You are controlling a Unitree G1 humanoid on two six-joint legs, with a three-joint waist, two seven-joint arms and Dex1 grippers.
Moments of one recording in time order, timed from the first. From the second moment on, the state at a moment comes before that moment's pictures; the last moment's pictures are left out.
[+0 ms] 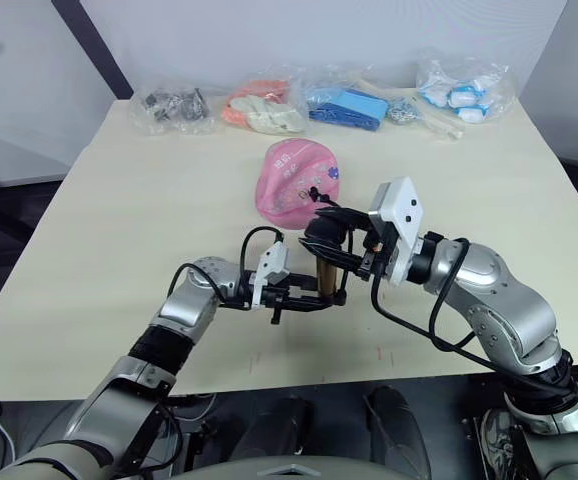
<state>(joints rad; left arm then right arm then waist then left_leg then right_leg) -0.50 0.38 -0.30 0.40 -0.20 0.04 -1.32 -0.36 -0.54 0.13 -0.54 0.65 0.55 0.68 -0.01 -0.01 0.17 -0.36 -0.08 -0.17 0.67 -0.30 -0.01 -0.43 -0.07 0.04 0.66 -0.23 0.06</state>
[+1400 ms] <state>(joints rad) -0.53 0.19 -0.37 0.59 0.00 -0.07 -1.11 -0.29 -0.66 -0.09 -0.53 0.75 0.54 0.77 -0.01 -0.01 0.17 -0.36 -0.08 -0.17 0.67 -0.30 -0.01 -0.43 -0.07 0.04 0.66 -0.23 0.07</state>
